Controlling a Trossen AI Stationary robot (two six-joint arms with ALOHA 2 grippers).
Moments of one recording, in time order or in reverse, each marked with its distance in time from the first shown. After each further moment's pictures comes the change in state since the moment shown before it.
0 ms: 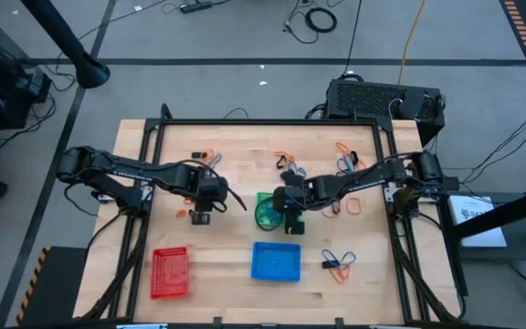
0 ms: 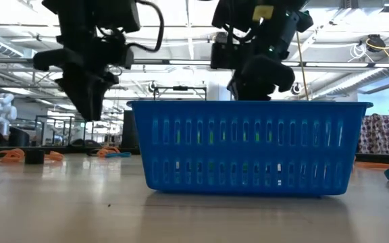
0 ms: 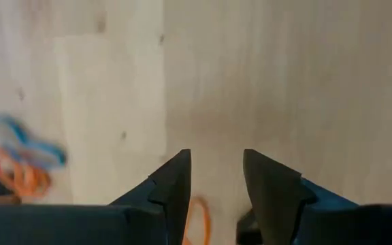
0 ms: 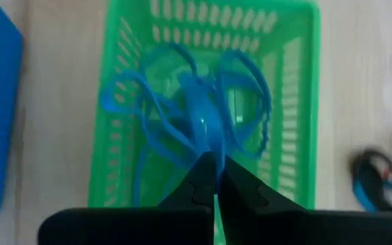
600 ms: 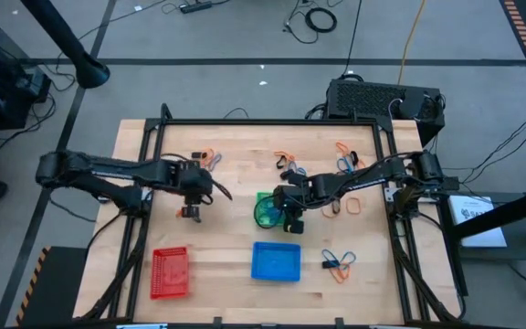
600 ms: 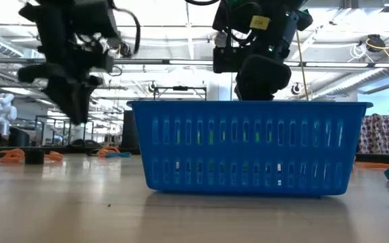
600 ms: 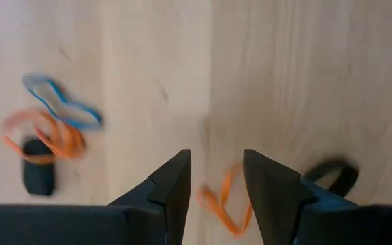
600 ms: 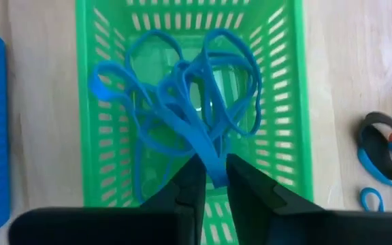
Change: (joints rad) left arm 0.080 -0.236 -0.190 0.086 -0.052 0.089; right arm -0.006 0.000 0.022 -0.060 -0.003 0.108
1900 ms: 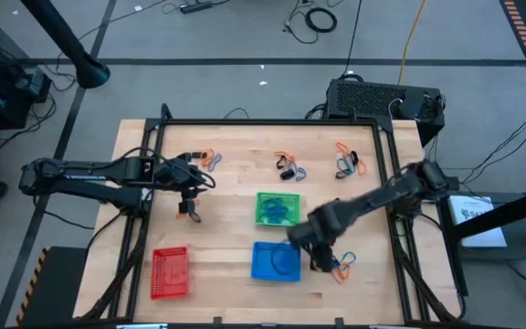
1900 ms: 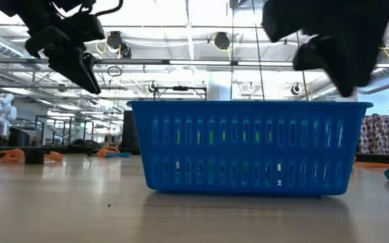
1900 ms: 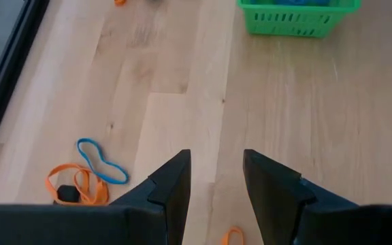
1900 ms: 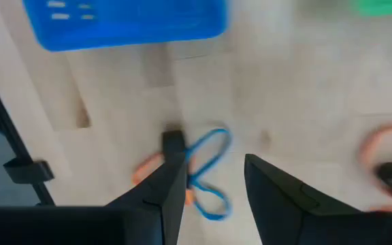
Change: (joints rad) left arm 0.025 -0.294 -0.083 0.153 0.028 -0.032; right arm 0.283 0.000 0.192 -0.548 -0.307 0.360
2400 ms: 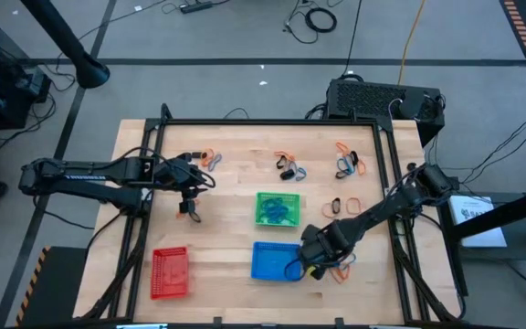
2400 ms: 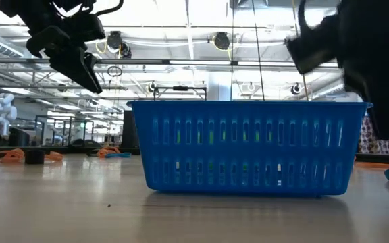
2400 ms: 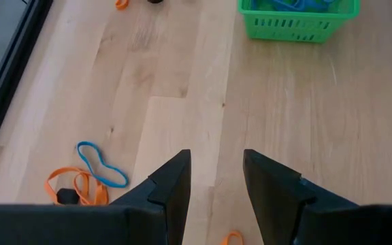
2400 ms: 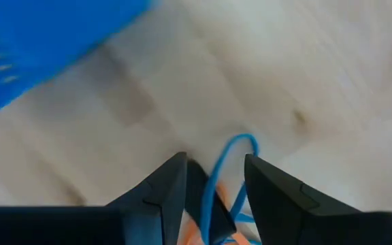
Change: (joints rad) left arm 0.000 0.000 0.000 0.013 0.000 -0.001; right arm 0.125 0.000 -0.205 0.226 0.126 0.616
